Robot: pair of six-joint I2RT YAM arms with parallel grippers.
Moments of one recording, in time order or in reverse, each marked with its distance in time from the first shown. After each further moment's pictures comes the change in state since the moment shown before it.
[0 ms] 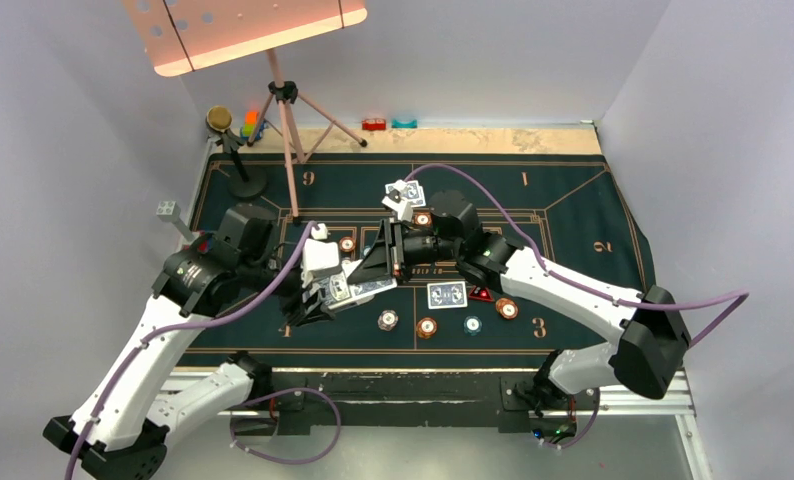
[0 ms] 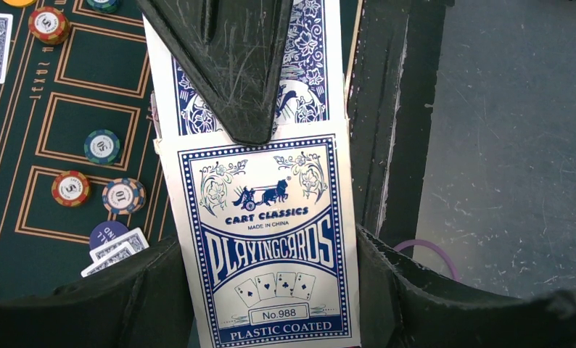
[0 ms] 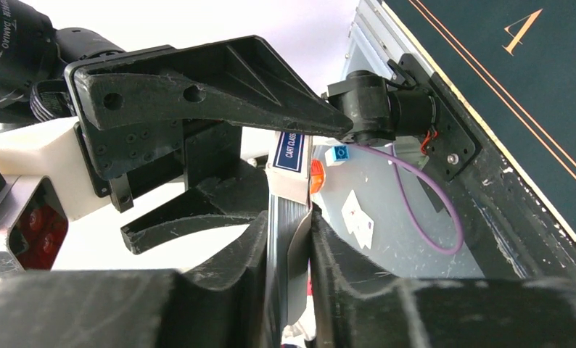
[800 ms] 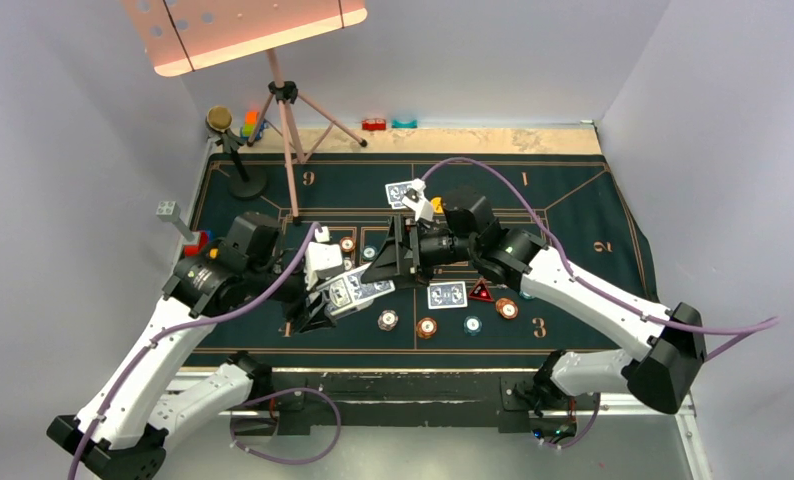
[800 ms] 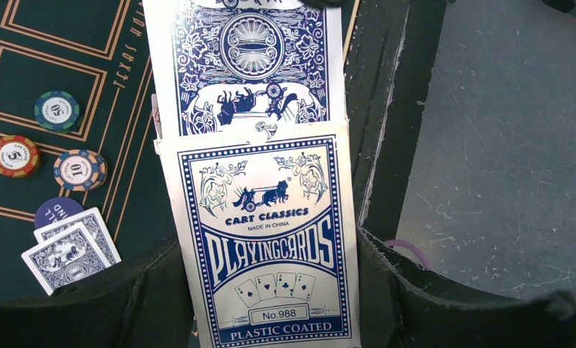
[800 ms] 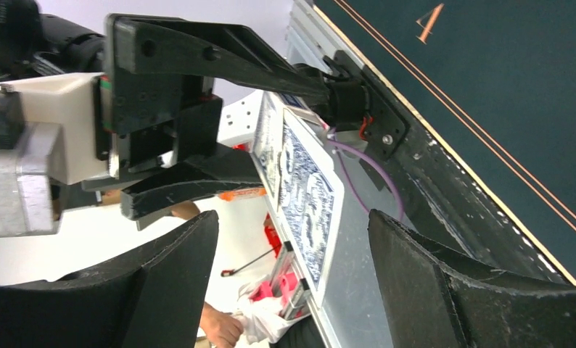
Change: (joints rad) left arm -0.002 -0.033 -0.107 0.037 -0.018 -0.107; right arm -0.032 -0.096 0.060 -0.322 0.068 -0.179
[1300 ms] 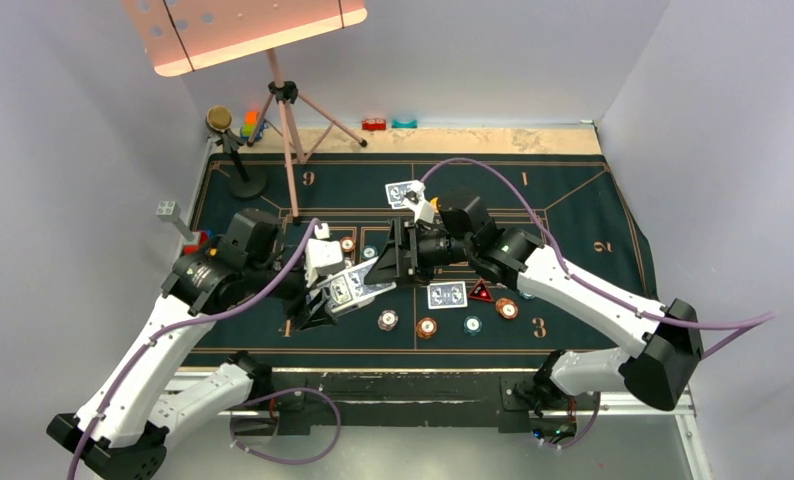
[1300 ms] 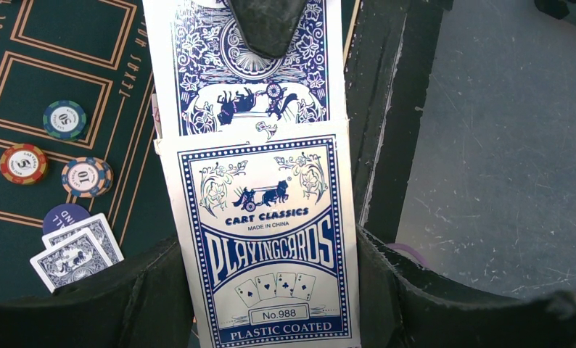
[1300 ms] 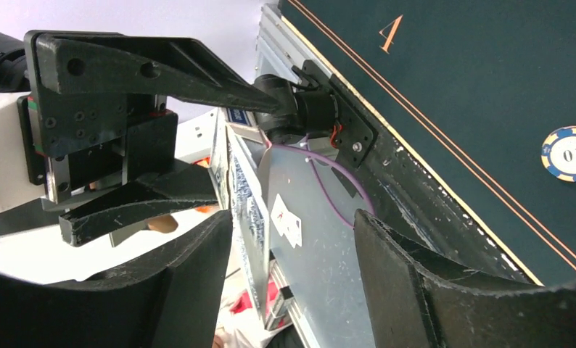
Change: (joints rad) left arm 0.000 0.016 0.026 -0.001 0.005 0.000; right arm -0.003 0.023 0.000 -0.051 0.056 -0.068
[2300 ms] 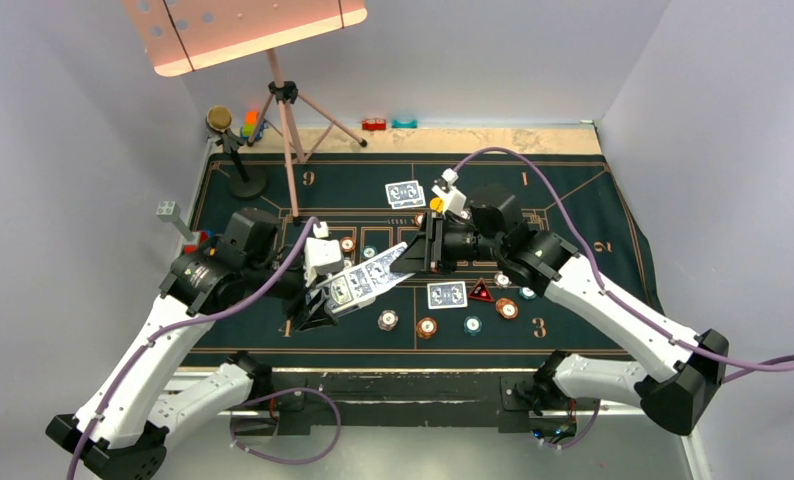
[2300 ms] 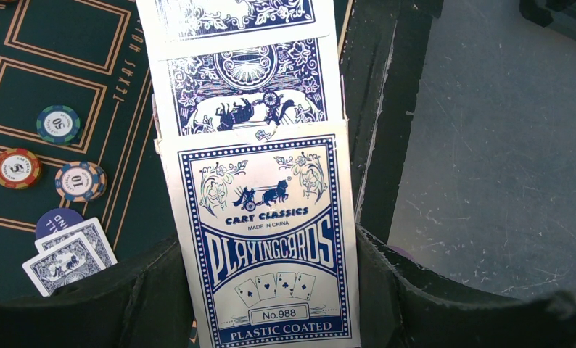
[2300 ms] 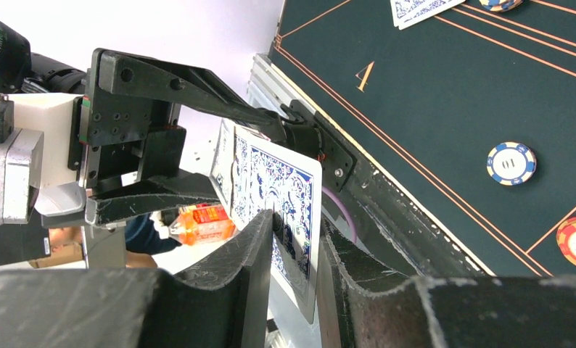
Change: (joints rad) left arm 0.000 0.000 0.016 -0.007 0.022 -0.015; right arm -0.070 -0.140 -0.003 -0.087 0.094 -0.053
